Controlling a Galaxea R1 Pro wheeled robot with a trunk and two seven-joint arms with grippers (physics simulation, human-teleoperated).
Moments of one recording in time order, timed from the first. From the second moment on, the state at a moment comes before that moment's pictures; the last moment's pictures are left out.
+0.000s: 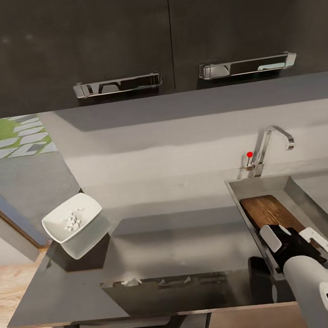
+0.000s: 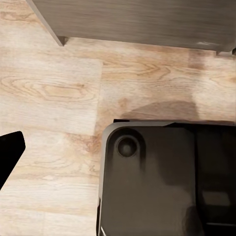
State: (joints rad) left arm 0.27 0.05 -0.09 -0.61 0.14 -0.45 0.05; right arm -0.80 -0.02 -0.45 -0.55 -0.34 -0.14 -0.99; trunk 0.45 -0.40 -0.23
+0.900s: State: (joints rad) left arm 0.27 0.05 -0.09 -0.61 0.14 -0.45 0.05; right arm -0.63 0.04 -0.21 -1.54 -0.22 0.67 -0.47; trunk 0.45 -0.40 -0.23
